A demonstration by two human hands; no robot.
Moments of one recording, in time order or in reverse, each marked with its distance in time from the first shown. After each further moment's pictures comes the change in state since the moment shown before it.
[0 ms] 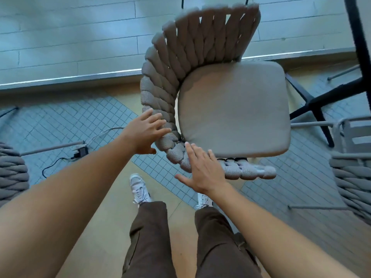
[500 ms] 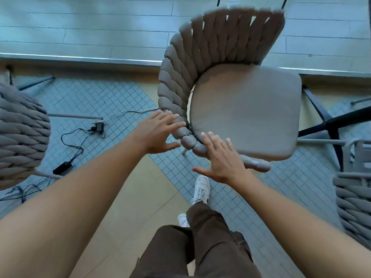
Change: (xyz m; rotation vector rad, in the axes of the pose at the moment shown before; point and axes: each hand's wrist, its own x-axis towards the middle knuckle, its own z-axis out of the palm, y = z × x) left_hand -0.058 0.101 -0.031 -0.379 0.193 -0.306; right_hand -0.049 0.058 -0.021 -0.112 -0.073 -0.189
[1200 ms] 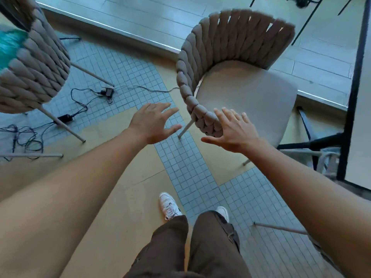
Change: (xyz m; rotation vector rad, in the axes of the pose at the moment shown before) left_hand -0.140 0.135 0.011 -0.180 0.178 -0.476; right_hand -0.095 0.010 -0.056 -0.194 -0.002 -0.102
